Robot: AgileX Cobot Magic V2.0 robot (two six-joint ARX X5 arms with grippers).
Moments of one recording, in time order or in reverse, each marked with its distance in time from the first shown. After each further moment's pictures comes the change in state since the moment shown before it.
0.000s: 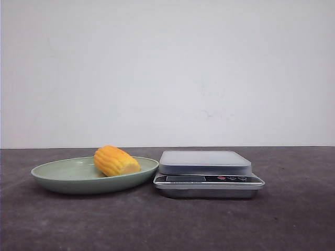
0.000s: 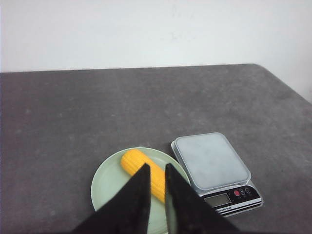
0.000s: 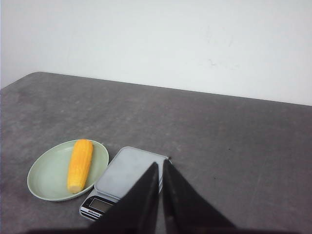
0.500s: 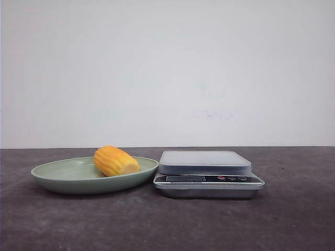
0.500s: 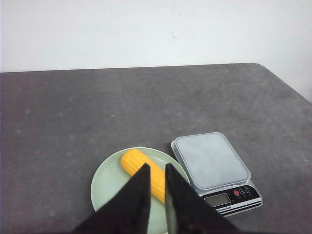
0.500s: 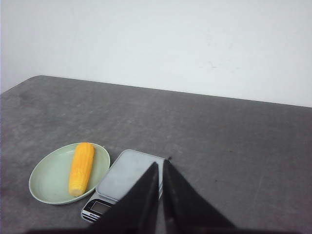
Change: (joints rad) left arm -0.001 -0.006 0.000 0.000 0.000 0.000; right arm 0.000 0.000 0.000 0.012 0.000 0.000
